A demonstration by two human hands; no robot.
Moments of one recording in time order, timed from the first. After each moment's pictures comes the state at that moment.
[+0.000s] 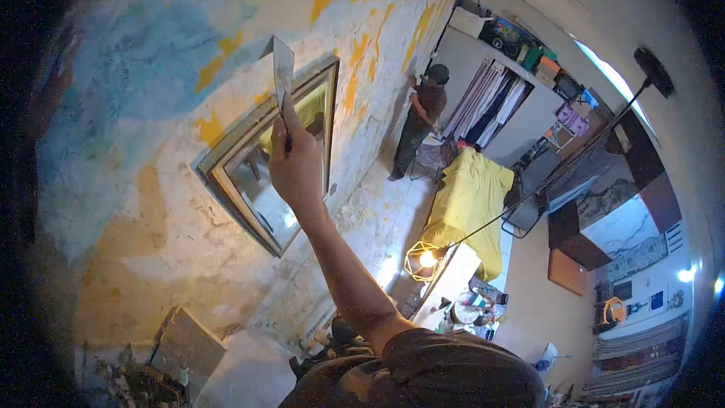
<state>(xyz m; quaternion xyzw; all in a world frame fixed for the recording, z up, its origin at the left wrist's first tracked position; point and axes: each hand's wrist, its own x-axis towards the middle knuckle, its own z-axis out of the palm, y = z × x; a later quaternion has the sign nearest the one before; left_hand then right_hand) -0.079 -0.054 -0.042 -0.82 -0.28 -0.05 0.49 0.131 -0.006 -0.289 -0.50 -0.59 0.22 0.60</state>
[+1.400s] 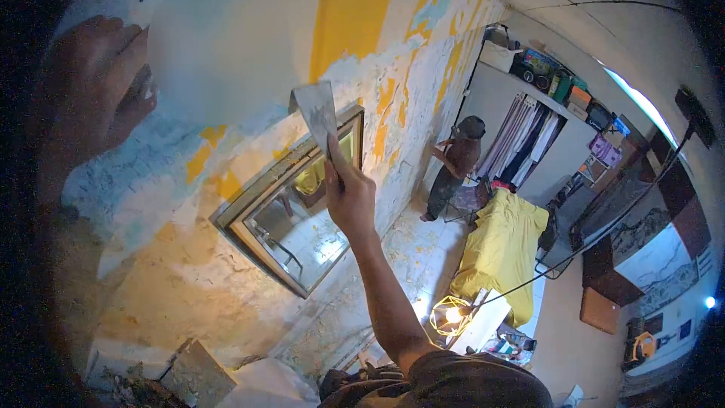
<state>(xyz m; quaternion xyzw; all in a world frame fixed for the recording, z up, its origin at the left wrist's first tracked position) -0.038 -0.022 -0.022 -0.73 -0.32 -0.01 0.60 0.208 0.089 -0.301 -0.42 -0.67 0.10 0.60</state>
